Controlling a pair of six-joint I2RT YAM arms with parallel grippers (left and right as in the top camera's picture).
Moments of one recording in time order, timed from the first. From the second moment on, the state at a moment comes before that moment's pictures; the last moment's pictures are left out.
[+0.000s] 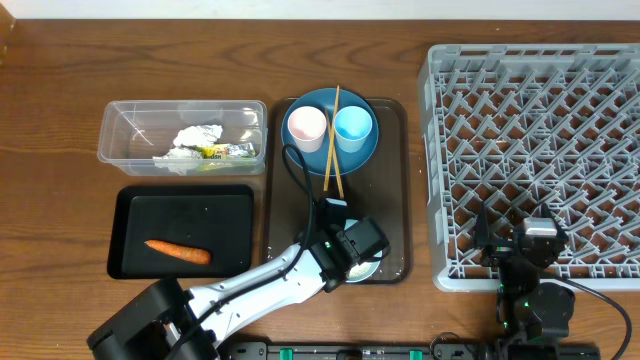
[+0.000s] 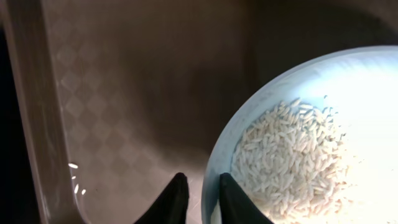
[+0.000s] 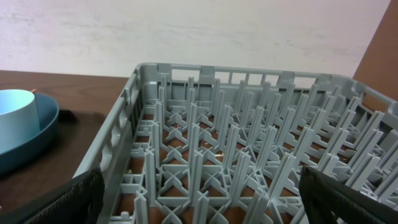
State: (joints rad) left arm -0.99 1.56 0.84 -0.69 -0.35 -0.82; right arm -0.02 0.02 0.01 -0.07 0.03 -0.05
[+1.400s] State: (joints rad) left arm -0.72 1.21 1.03 -0.90 -0.26 -0.69; right arm -0.02 0.02 0.01 -0.07 0.03 -0.05
